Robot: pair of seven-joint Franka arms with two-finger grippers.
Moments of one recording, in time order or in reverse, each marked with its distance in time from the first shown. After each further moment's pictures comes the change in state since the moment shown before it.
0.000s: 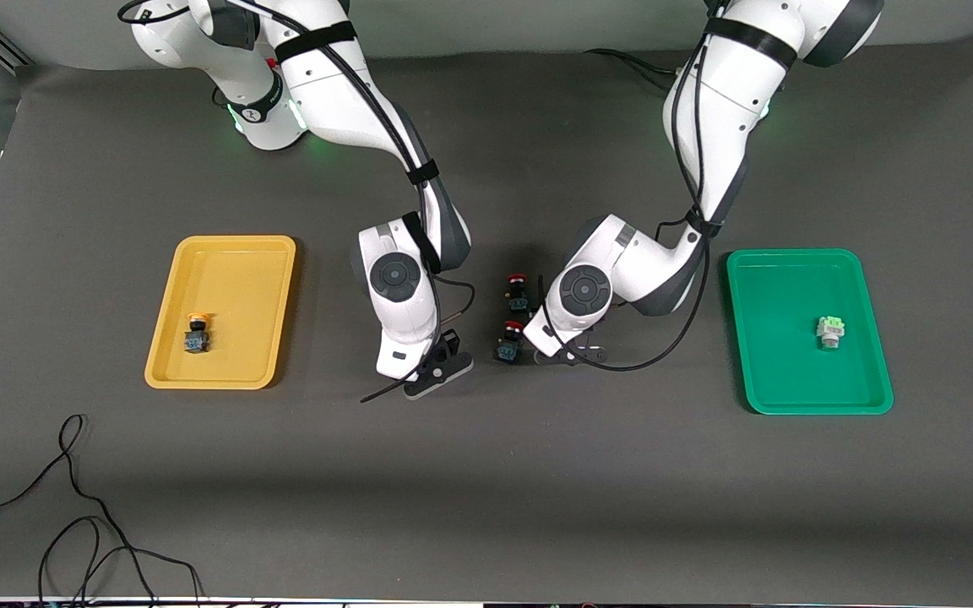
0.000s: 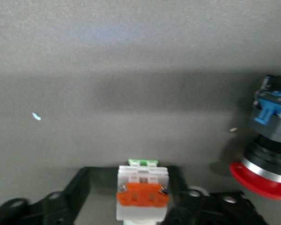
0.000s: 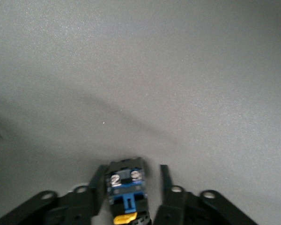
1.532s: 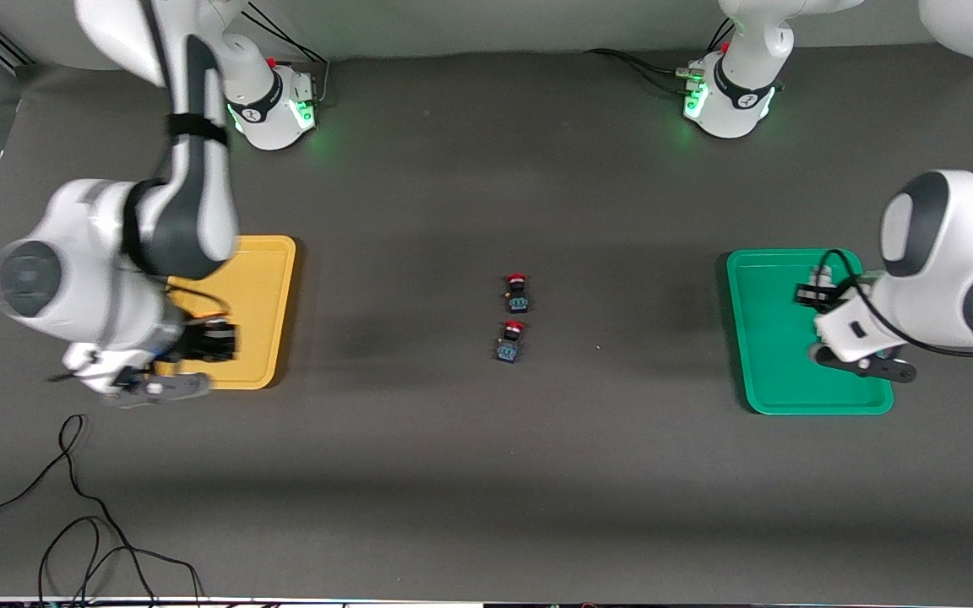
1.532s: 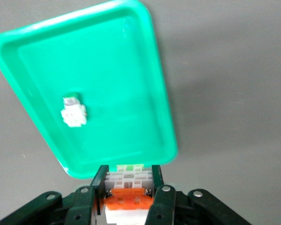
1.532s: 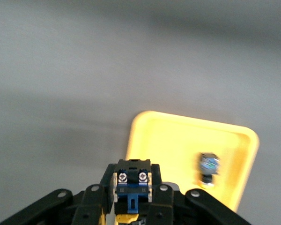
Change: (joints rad) left arm 0.574 -0.407 0.034 -0.047 0.099 -0.541 0.808; right arm -0.036 -0.324 -0.564 -0.094 -0.001 -0.593 -0.180
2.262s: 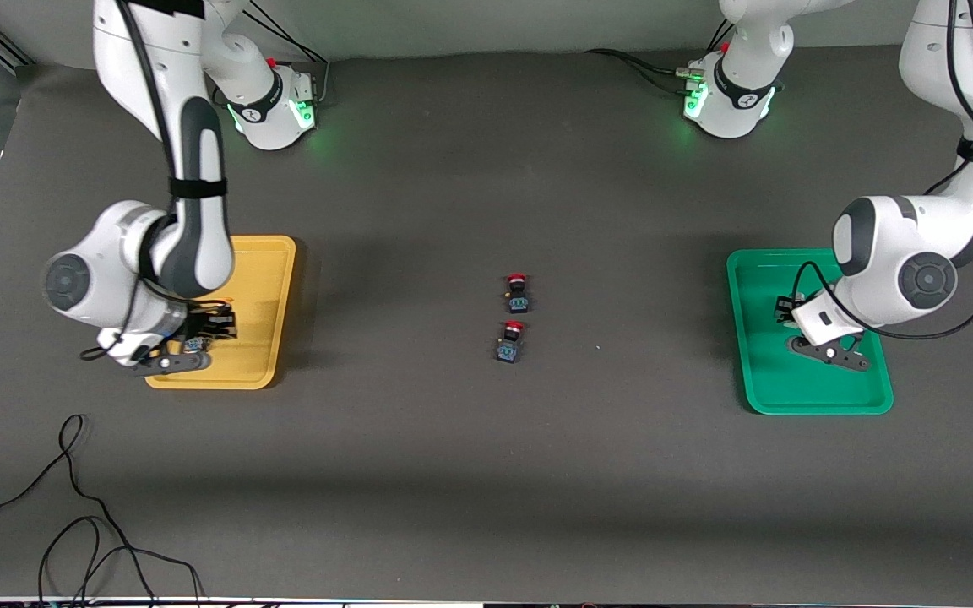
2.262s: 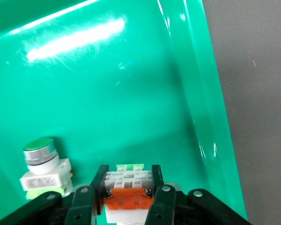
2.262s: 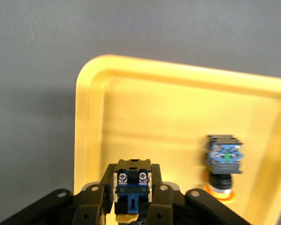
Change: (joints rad) left arm 0.100 0.032 -0.001 -0.464 0.011 0.687 0.116; right arm -0.005 0.050 0.079 -0.398 0.173 0.318 -0.159
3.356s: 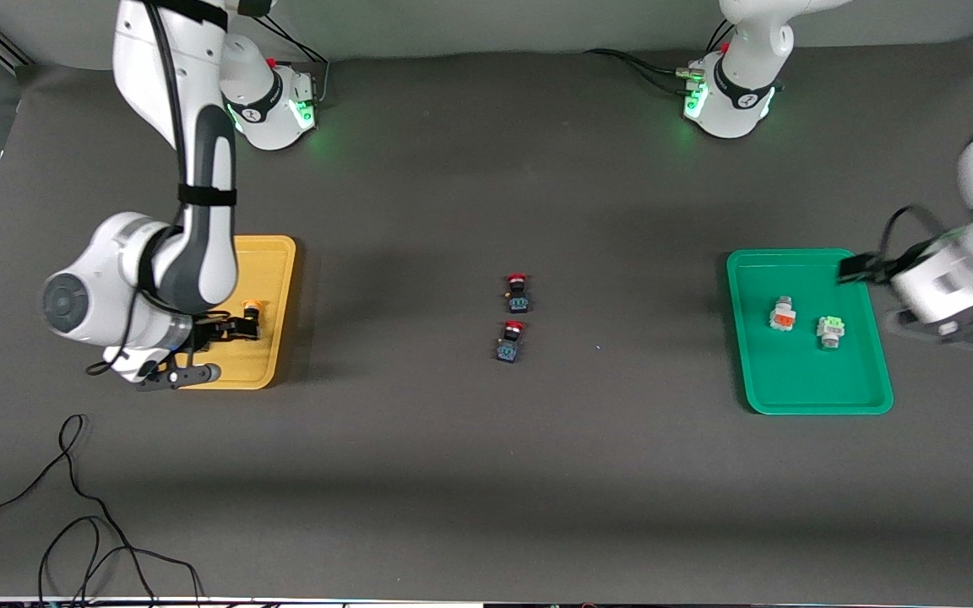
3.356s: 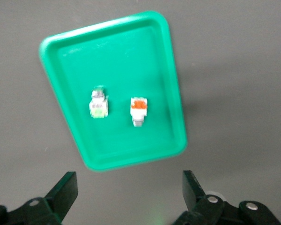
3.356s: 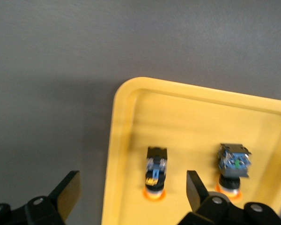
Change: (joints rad) left arm 0.010 -0.237 -0.024 0.496 -0.072 -0.803 -0.050; right arm 0.017 0.062 -0.096 0.220 0.024 -0.274 0.000
